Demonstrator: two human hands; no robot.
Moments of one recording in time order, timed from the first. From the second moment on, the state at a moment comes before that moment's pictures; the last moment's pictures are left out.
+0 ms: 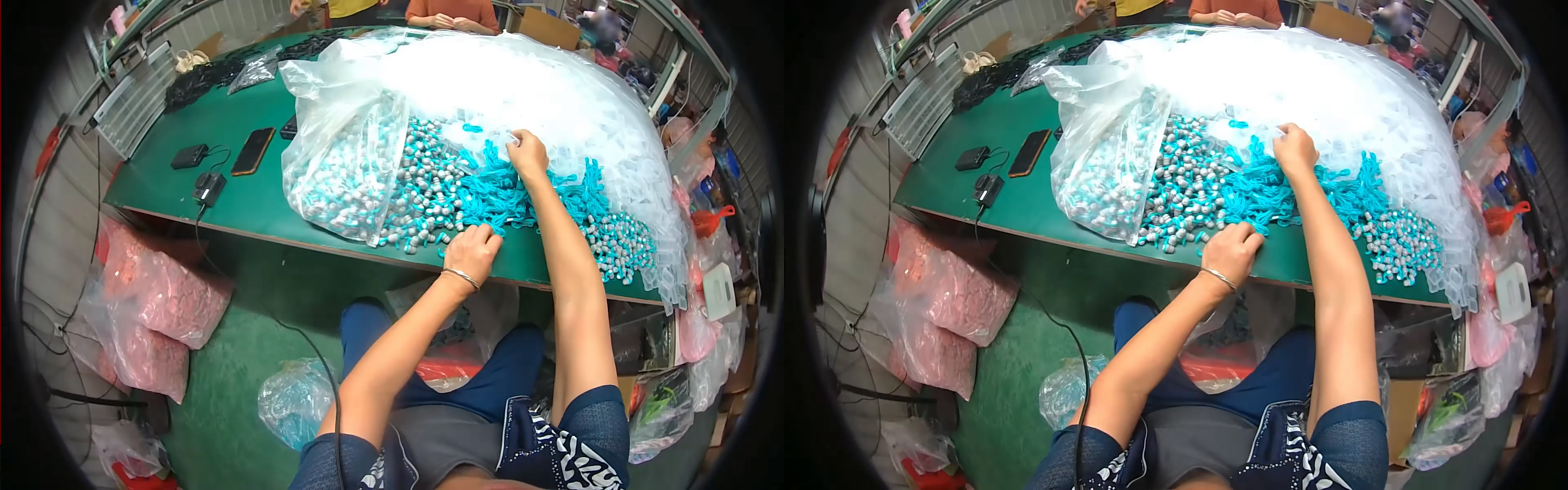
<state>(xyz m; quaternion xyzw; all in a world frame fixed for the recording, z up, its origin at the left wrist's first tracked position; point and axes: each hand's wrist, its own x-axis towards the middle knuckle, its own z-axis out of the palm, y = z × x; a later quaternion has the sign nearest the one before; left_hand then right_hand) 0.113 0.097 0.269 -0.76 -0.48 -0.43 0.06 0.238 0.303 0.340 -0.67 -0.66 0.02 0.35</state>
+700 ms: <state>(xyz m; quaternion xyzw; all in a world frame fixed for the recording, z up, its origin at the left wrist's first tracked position) 0.099 0.087 0.284 -0.80 -0.40 -0.43 0.16 0.299 0.097 0.300 -0.57 -0.64 0.11 0.50</state>
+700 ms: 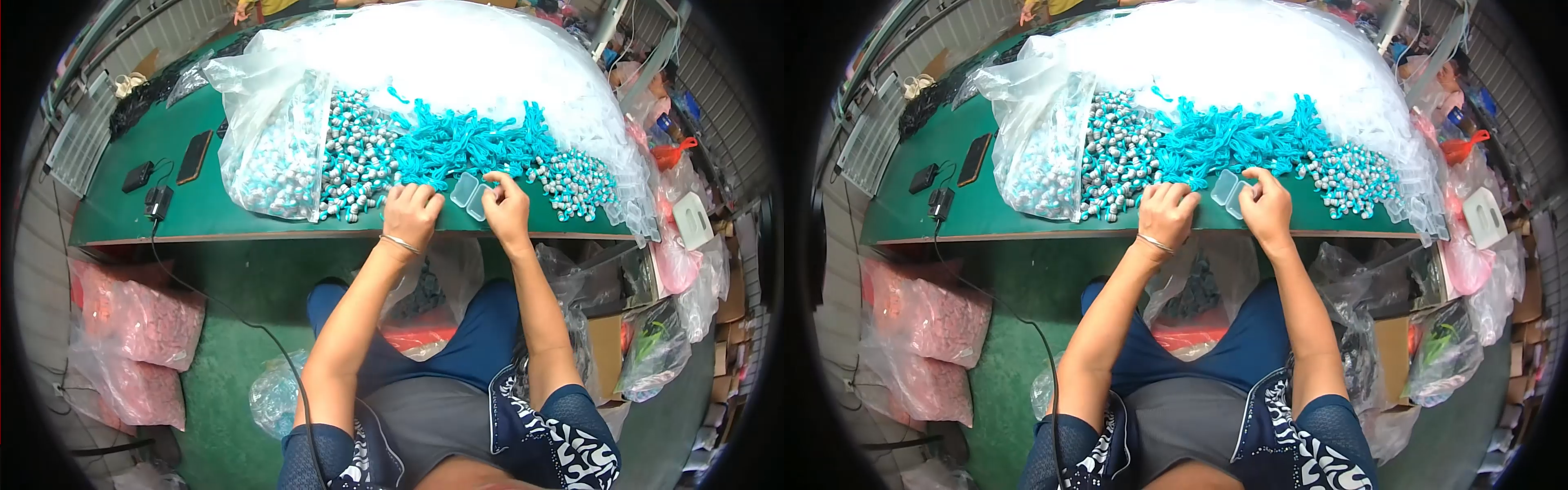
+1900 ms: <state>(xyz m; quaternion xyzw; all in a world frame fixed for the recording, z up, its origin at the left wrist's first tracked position) 0.101 0.056 0.285 -0.76 -0.47 -0.45 -0.06 0.374 0.099 0.296 -0.60 -0.68 -0.06 0.41</state>
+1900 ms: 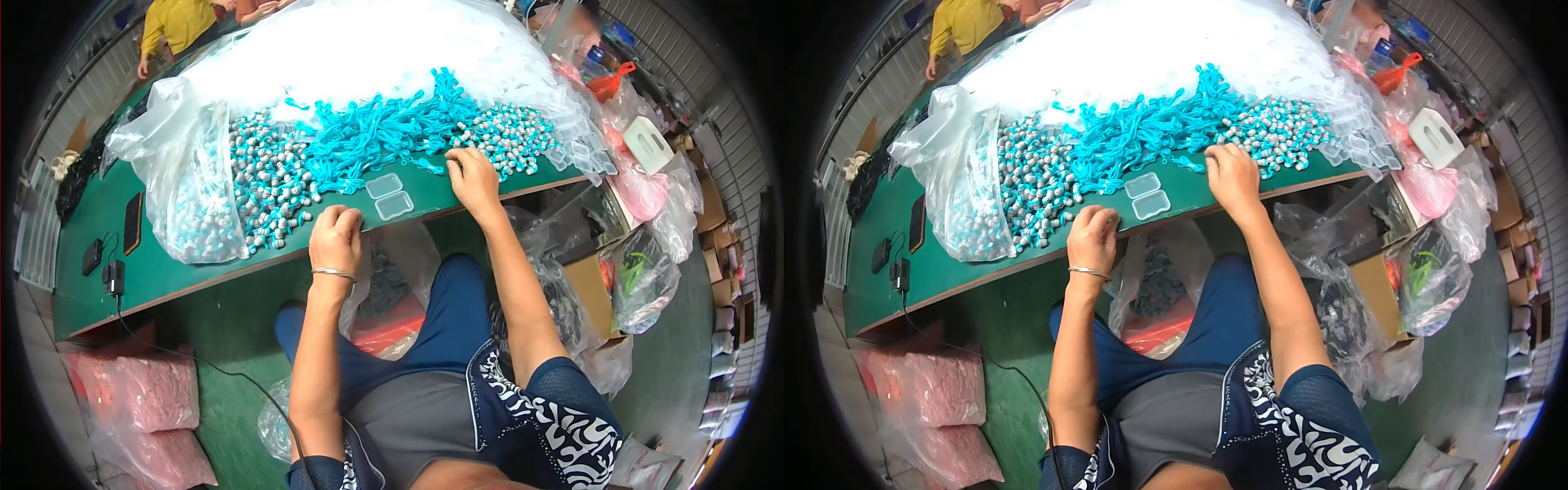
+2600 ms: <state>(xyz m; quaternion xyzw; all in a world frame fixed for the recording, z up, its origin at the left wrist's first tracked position) 0.113 0.058 0.282 -0.70 -0.55 -0.45 -0.10 0.387 0.114 0.311 -0.61 -0.69 -0.12 0.38</state>
